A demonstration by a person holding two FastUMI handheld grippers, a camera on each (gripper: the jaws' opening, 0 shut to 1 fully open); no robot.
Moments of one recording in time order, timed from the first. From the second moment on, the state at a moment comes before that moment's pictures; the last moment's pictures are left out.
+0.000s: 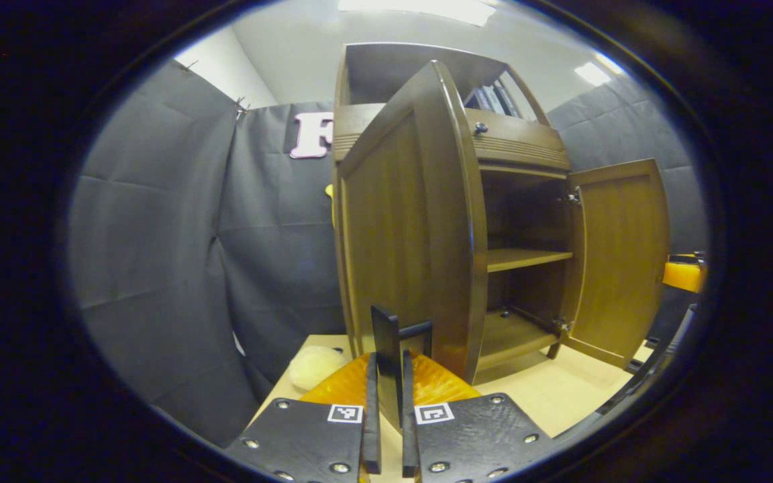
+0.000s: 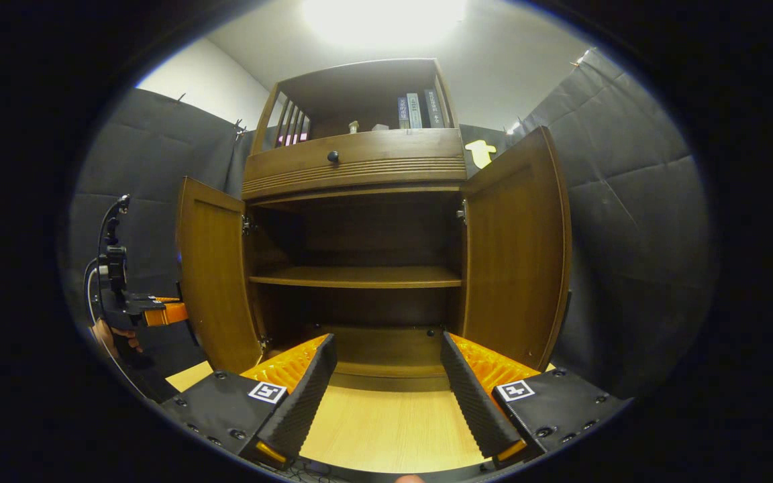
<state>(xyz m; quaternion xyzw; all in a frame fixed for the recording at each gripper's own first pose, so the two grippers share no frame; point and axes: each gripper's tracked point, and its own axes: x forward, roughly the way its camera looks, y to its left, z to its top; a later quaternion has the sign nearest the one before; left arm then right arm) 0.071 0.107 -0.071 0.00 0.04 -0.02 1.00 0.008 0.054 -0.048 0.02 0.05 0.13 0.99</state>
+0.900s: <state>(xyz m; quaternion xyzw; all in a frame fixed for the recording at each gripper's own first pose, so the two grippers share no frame) -0.012 0.212 -0.060 0.00 0.02 0.05 1.00 -0.014 0.057 -0.012 0.01 0.01 0.10 0.99</state>
